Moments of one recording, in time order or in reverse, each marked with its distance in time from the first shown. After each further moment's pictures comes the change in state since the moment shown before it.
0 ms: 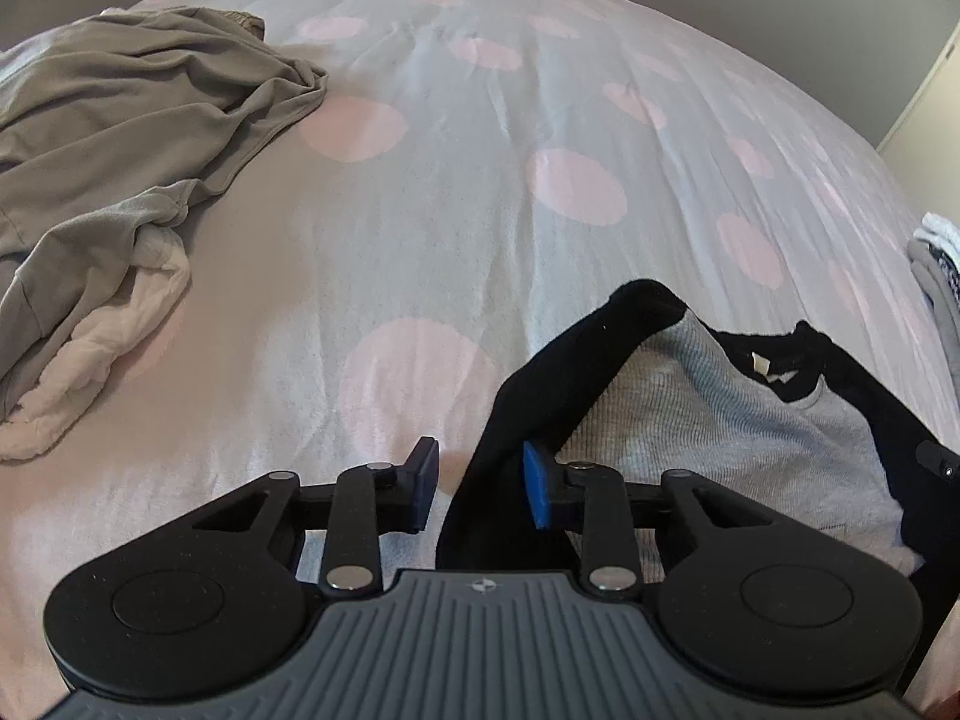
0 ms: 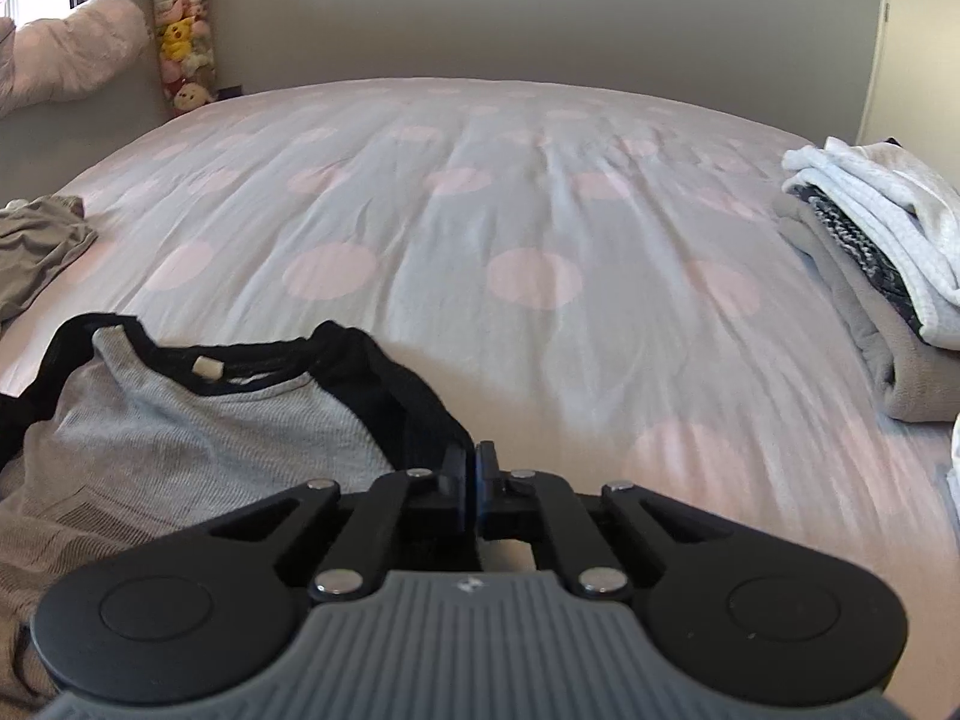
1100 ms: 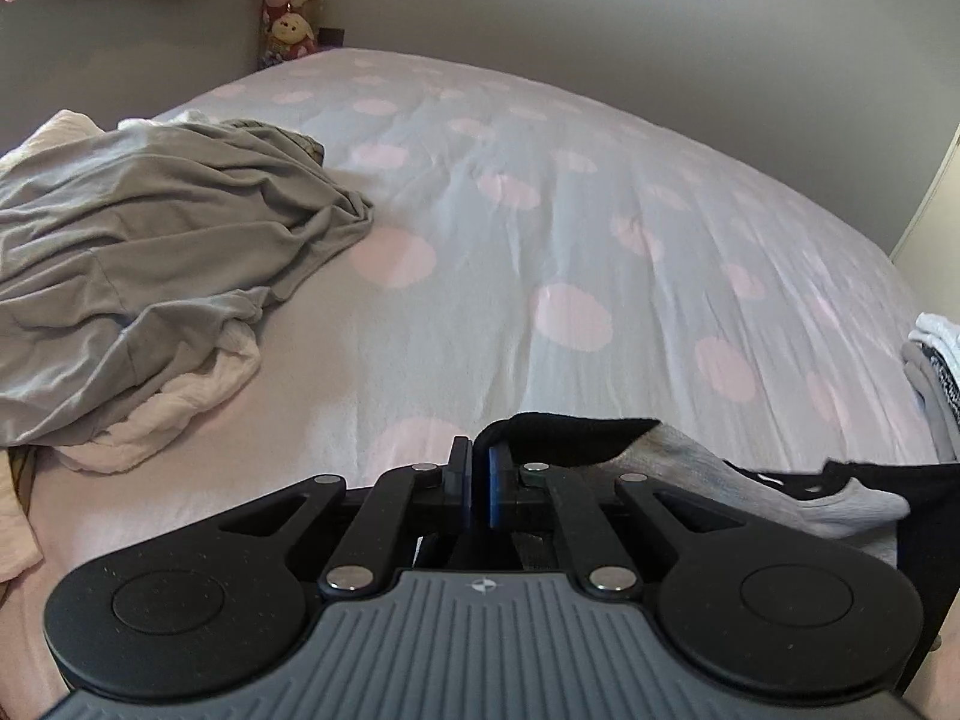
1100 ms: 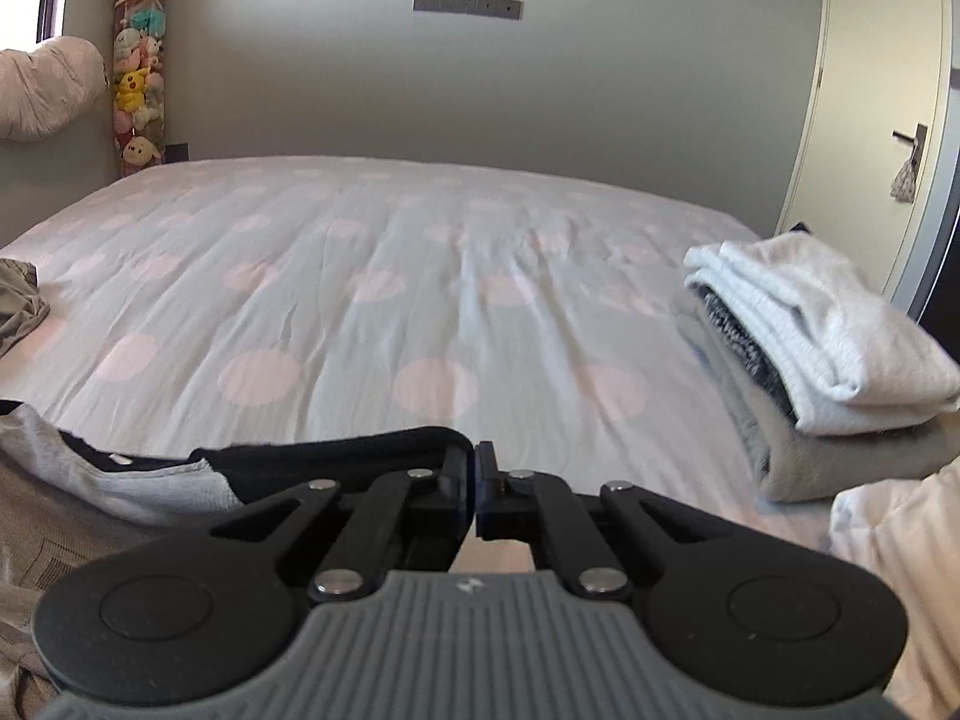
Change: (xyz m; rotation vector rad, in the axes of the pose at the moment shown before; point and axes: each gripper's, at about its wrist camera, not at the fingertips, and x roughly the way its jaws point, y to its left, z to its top) left arm -0.071 -0.021 -0.012 -0.055 -0.266 0.067; right arm -0.070 -0.016 0.037 -0.040 -0.177 -0.147
